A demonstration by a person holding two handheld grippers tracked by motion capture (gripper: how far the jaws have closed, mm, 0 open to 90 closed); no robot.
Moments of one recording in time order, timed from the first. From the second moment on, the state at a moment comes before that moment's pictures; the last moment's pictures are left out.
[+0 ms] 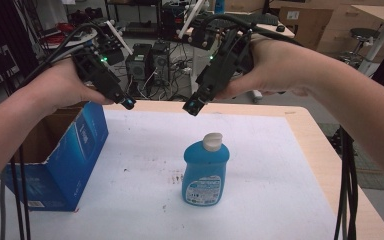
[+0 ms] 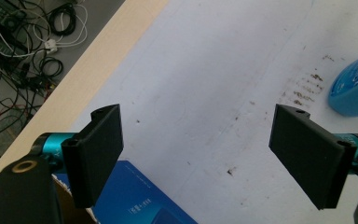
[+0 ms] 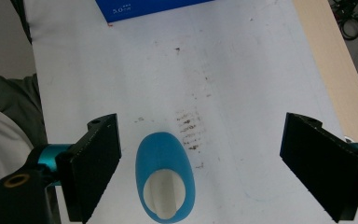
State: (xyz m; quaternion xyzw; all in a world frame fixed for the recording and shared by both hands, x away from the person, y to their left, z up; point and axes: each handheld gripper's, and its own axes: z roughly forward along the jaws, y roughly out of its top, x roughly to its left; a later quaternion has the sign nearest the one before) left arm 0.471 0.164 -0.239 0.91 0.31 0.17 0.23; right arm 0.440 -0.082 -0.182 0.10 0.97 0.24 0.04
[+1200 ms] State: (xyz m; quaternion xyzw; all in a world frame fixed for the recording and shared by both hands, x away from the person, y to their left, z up) left arm 0.473 0.160 -0.227 0.92 0.29 0.15 0.22; right arm 0.445 -0.101 -0.186 0.09 0.96 0.26 0.04
